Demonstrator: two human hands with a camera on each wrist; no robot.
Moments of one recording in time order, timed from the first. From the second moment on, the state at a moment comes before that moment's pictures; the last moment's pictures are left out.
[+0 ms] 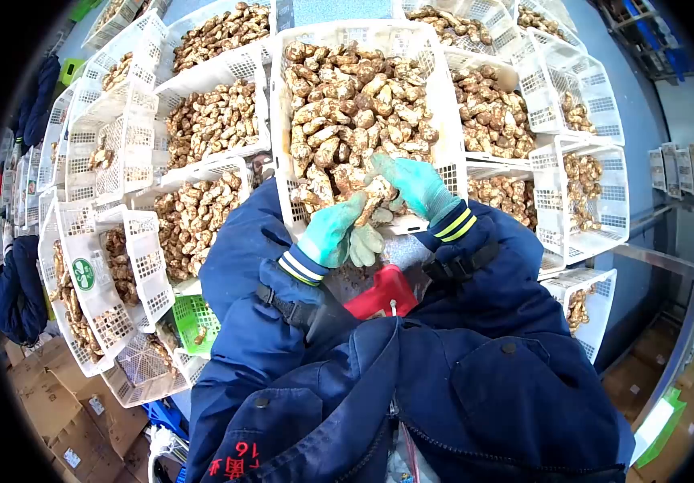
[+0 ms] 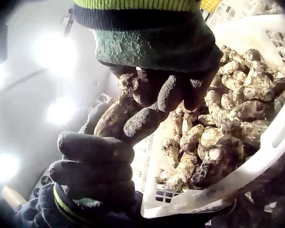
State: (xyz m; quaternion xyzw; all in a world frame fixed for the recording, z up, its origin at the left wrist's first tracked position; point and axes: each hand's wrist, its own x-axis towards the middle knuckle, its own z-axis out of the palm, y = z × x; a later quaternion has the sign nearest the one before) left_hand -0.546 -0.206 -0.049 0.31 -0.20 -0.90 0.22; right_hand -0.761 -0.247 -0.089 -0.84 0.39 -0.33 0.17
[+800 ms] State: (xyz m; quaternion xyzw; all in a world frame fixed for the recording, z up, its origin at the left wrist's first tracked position) left_hand -0.549 -0.204 -0.068 0.31 -0.35 -0.82 0.34; right_hand -0.751 -0.245 -0.045 -0.47 0.54 -0.30 0.63
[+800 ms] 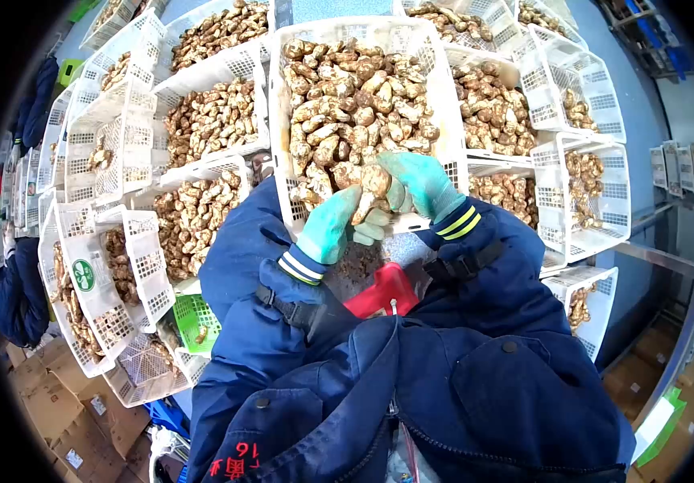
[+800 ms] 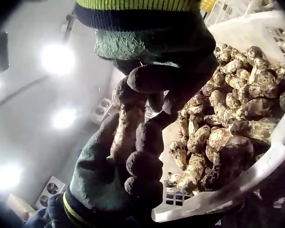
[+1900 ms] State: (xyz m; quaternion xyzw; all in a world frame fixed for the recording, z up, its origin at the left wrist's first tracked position) left_hand -0.540 -0.209 -0.062 0.28 -0.13 -0.83 0.46; right_hand -0.739 -0.202 -0.092 -0.78 0.58 -0.01 0.24
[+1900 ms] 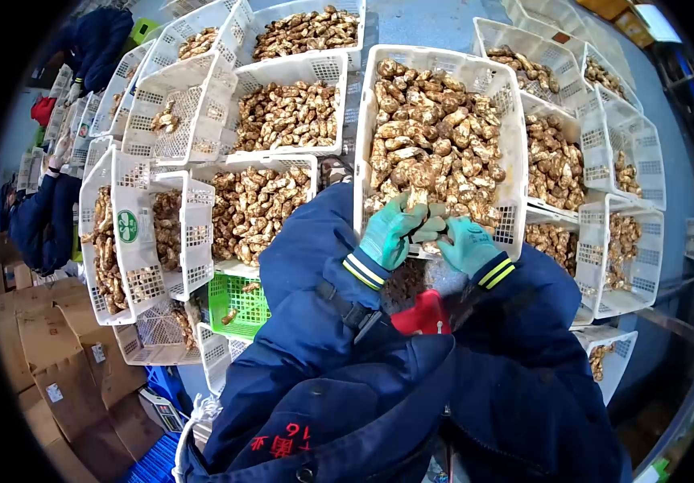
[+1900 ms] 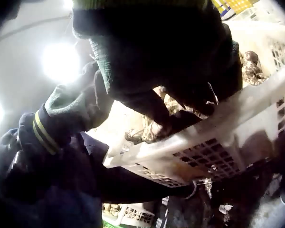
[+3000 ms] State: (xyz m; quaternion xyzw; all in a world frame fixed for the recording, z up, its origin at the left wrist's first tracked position) left_hand -0.168 -0.173 0.015 0.40 -0.19 -0.40 0.80; right_hand -0.774 -0.233 -0.099 -0.63 0.68 -0.08 0.37
